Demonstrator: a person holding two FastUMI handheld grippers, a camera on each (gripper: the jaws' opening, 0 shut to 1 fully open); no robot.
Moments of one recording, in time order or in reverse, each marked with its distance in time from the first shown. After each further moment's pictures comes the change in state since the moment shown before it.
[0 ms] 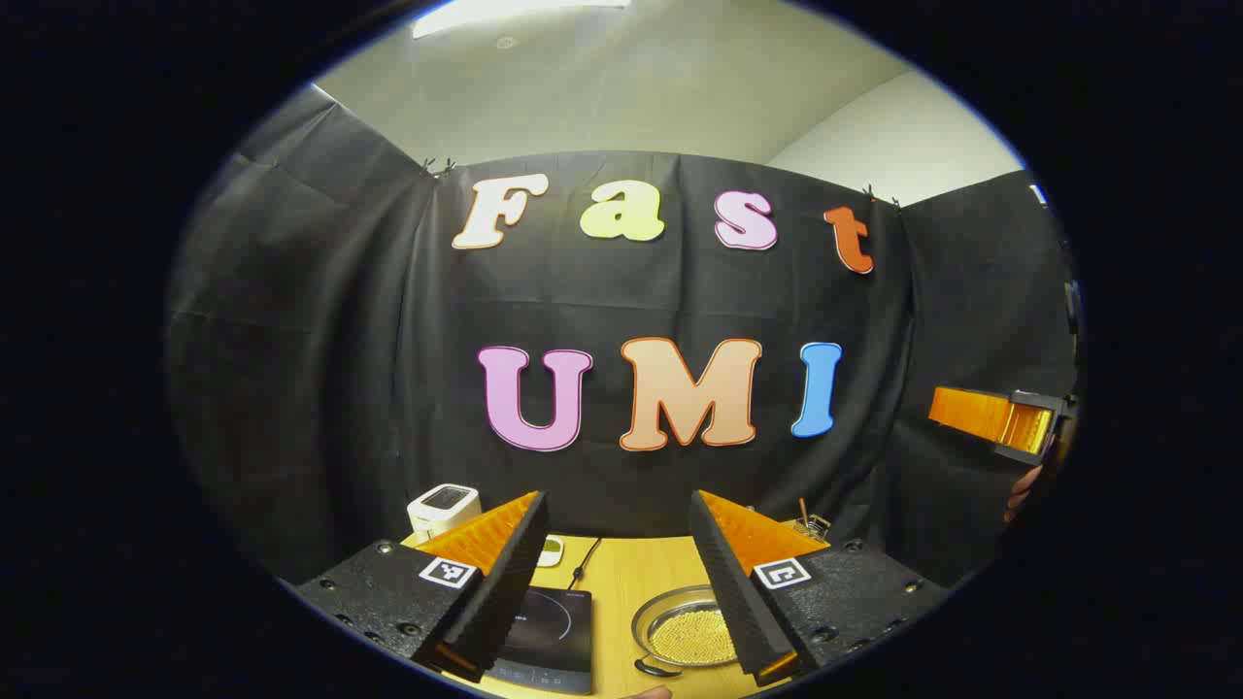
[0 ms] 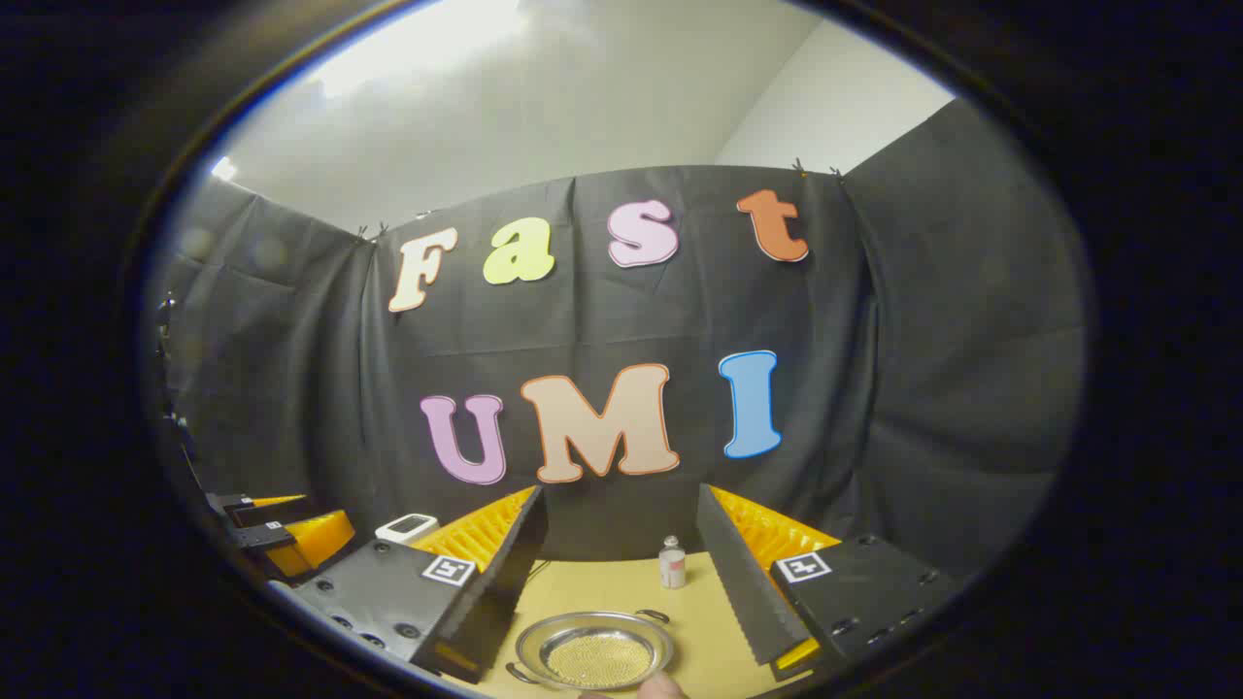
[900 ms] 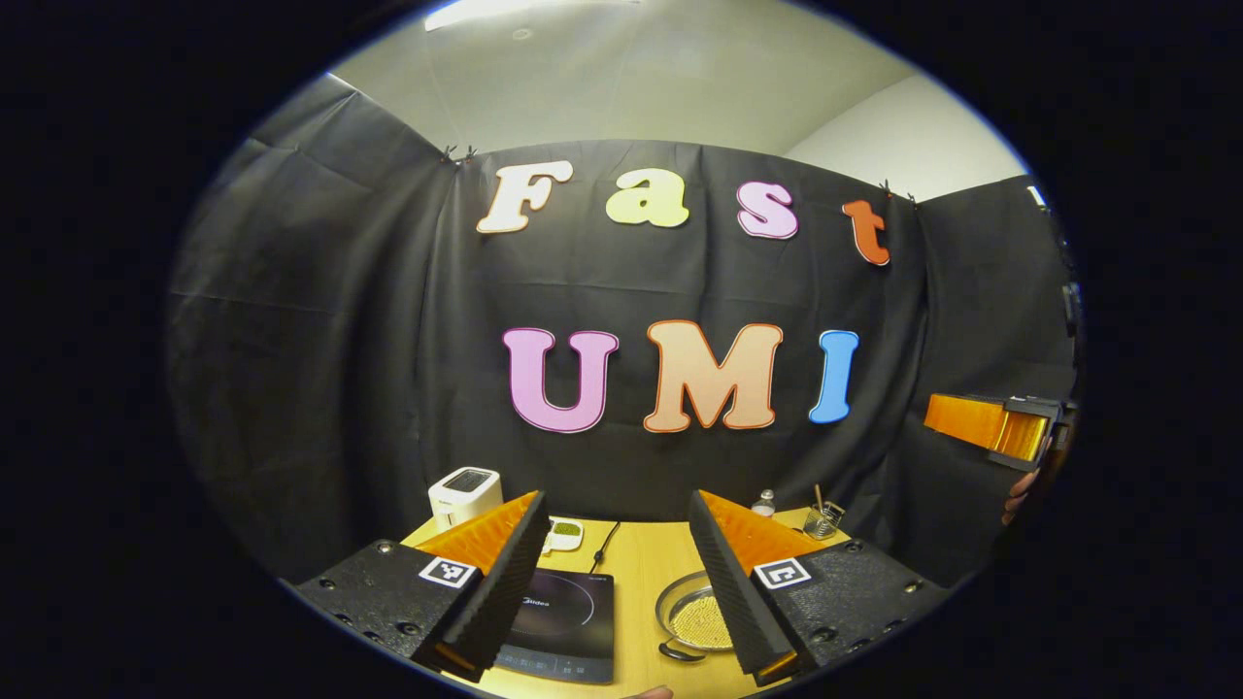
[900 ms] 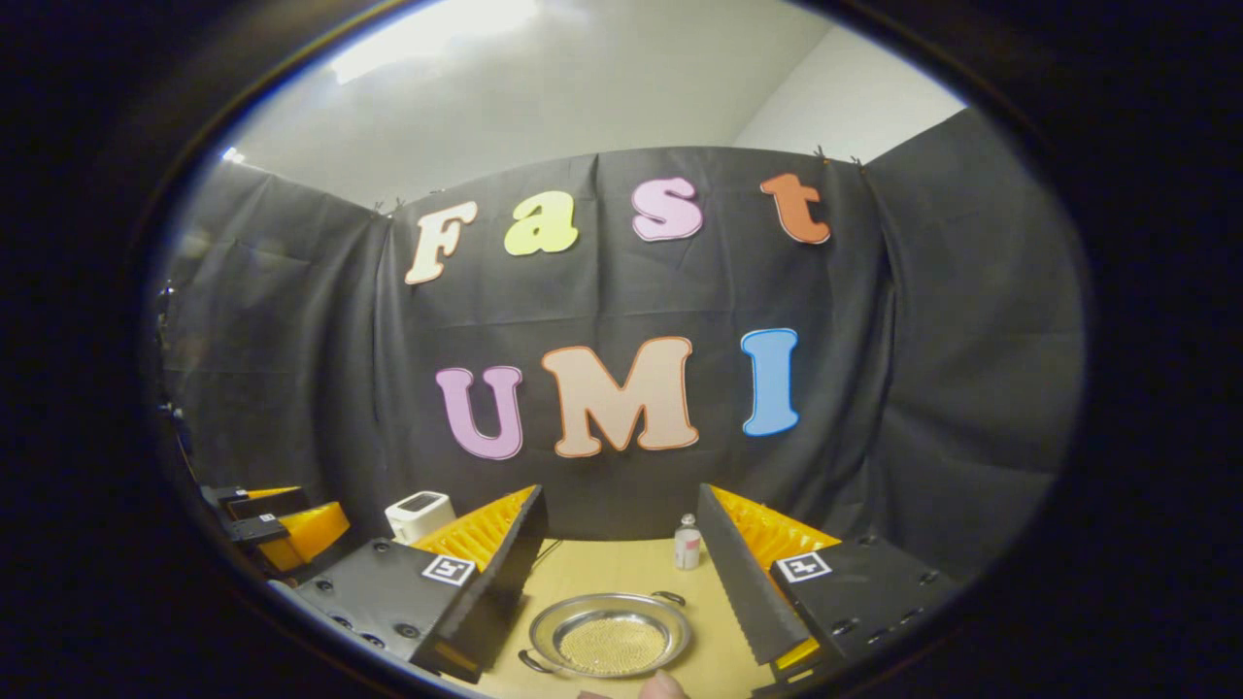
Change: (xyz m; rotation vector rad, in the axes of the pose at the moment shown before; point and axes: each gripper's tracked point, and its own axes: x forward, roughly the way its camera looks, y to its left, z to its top) left arm -0.022 0.039 -0.018 -0.005 0.039 0.028; right arm -0.007 0.041 -0.029 -0.025 0.061 0.026
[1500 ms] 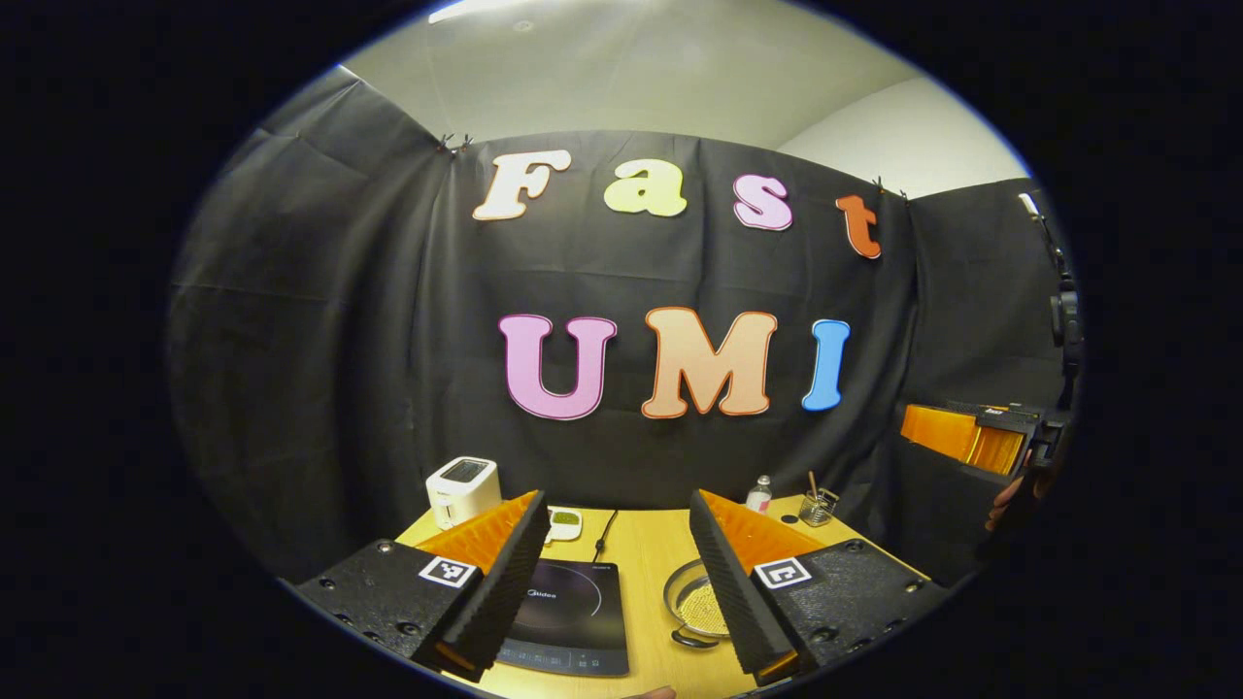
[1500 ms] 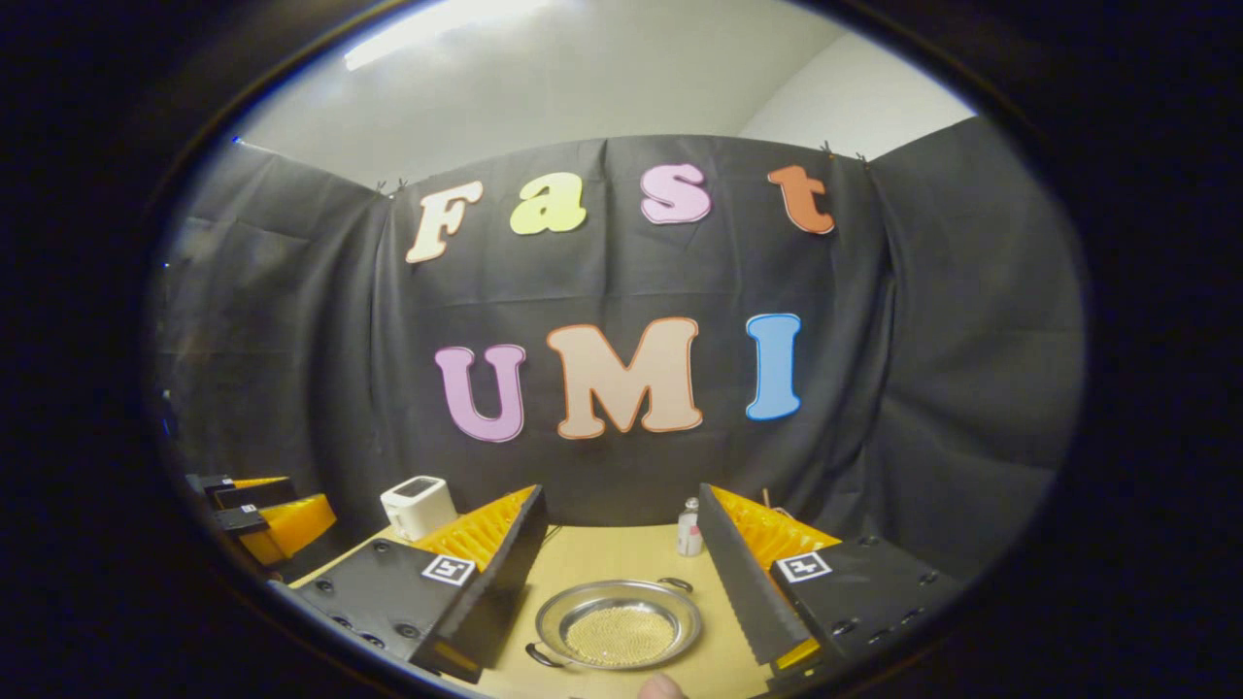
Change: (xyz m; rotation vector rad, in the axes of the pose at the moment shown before) left arm -0.008 0.017 -0.018 -0.010 0.032 -0.050; right arm -0.001 0.021 -0.036 -0.030 0.050 -0.035
